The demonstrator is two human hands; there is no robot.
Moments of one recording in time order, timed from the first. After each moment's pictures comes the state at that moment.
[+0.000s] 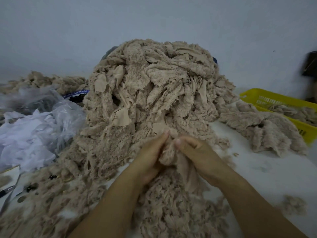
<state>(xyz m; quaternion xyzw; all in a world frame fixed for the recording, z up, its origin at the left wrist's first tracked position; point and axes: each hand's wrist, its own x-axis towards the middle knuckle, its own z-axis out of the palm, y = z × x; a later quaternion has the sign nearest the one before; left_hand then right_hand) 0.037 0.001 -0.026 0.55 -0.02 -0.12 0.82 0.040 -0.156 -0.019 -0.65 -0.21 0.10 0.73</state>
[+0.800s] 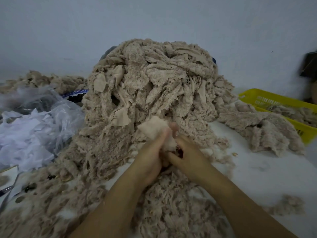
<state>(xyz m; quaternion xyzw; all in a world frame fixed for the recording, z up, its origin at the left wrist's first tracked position) 0.032 -0.005 -0.026 0.53 -0.03 -0.06 0.85 0.048 -0.142 -0.036 -0.86 -0.27 -0.05 0.43</state>
